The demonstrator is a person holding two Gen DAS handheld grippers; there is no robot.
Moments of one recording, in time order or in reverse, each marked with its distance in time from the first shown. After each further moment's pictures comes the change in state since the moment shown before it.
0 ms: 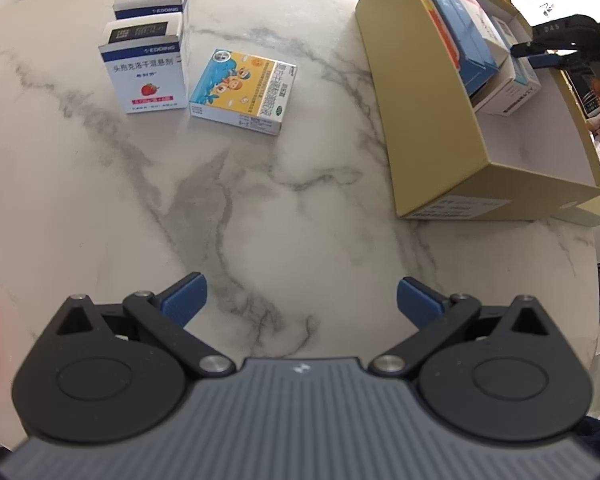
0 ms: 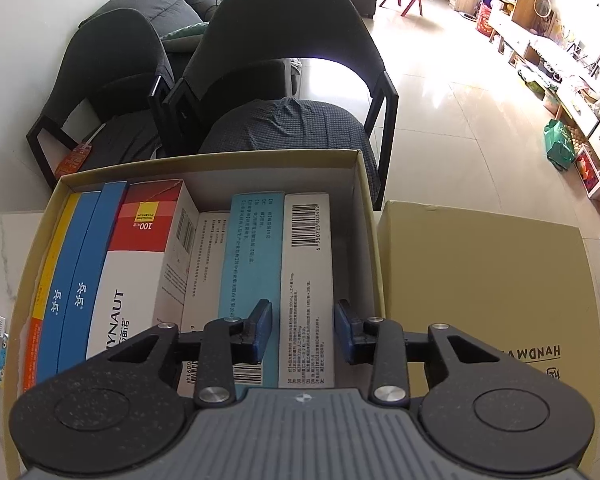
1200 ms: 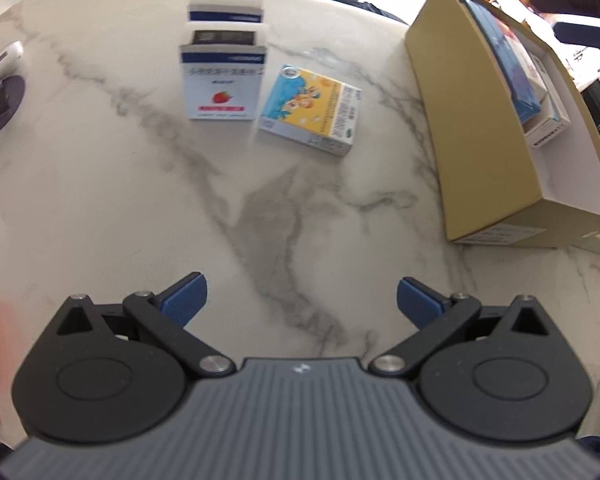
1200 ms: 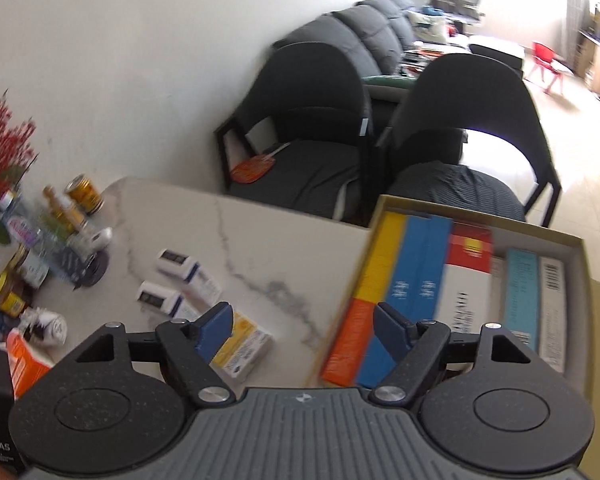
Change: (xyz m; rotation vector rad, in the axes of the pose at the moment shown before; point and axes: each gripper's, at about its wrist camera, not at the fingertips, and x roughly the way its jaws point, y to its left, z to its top) left arm -0.010 0.047 0.000 -0.063 -0.056 0.027; right arm -0.118 0.176 -0.047 -0.293 -0.133 0.382
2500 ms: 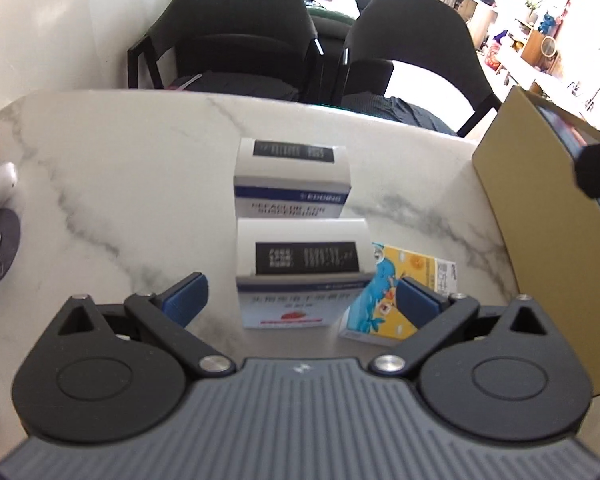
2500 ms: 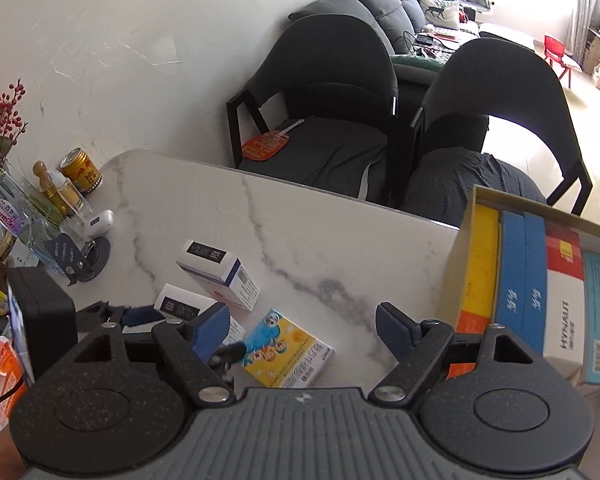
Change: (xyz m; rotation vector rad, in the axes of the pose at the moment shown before) left arm 0.044 0.034 0.094 0.066 -0.302 0.080; right arm 0.057 0.048 0.009 0.025 0.053 -0.046
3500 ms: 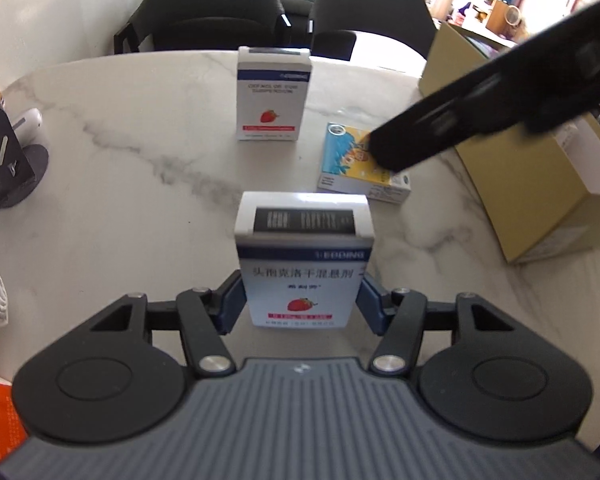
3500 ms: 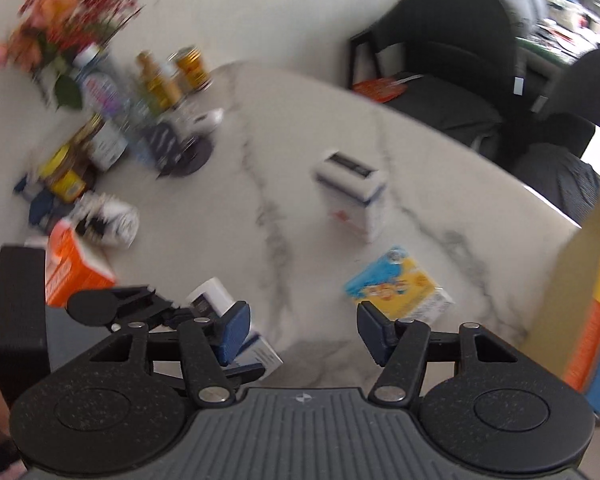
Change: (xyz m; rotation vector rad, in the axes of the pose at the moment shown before) left arm -0.067 0.007 -0.086 0.083 0.045 -0.075; right arm 0.033 0.087 -0.037 -0.326 0.206 0.244
